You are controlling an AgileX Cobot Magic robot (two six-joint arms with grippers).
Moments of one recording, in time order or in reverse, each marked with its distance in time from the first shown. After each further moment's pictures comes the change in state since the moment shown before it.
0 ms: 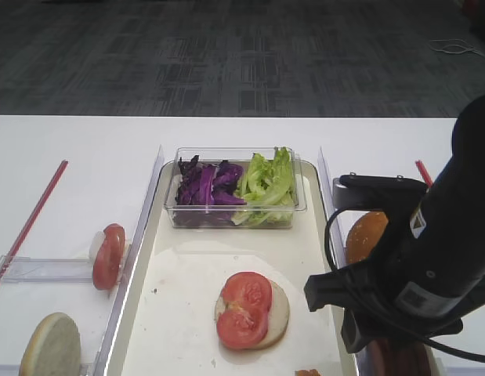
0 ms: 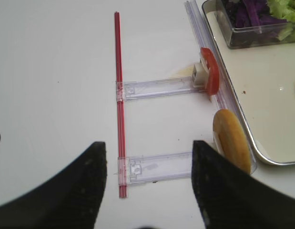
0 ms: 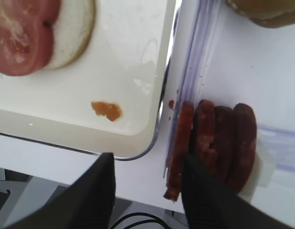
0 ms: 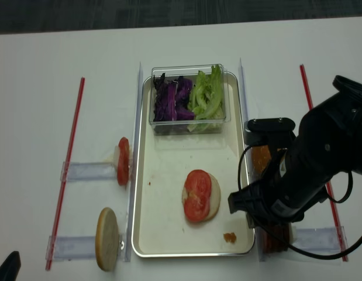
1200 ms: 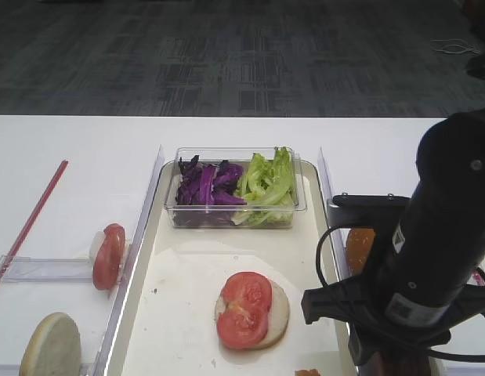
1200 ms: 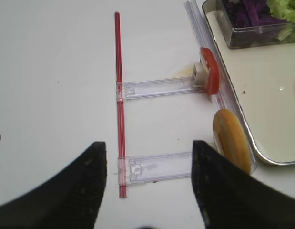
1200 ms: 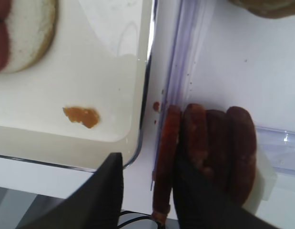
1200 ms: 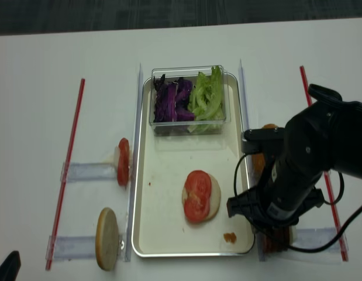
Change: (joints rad) left arm 0.000 0.000 0.000 0.000 0.000 0.000; right arm 0.000 0.101 -0.003 -0.030 -0.014 0.038
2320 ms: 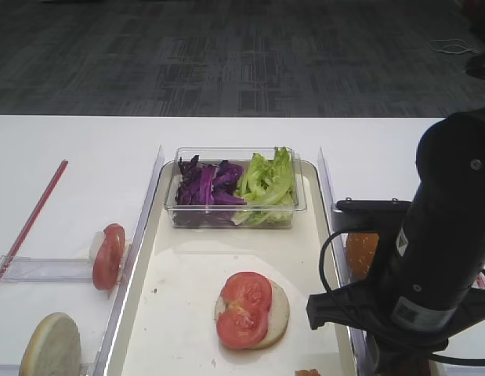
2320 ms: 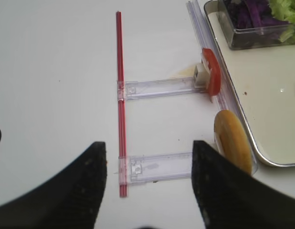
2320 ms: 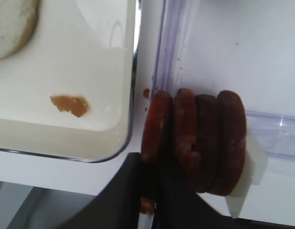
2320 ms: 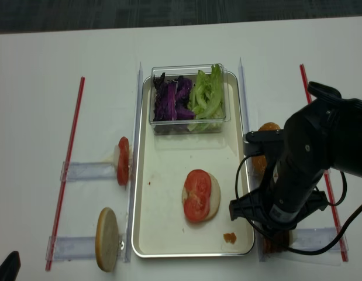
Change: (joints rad) left arm 0.000 0.000 0.000 0.004 0.000 -0.013; right arm 0.000 0.000 -0.002 -0.006 0.045 0.015
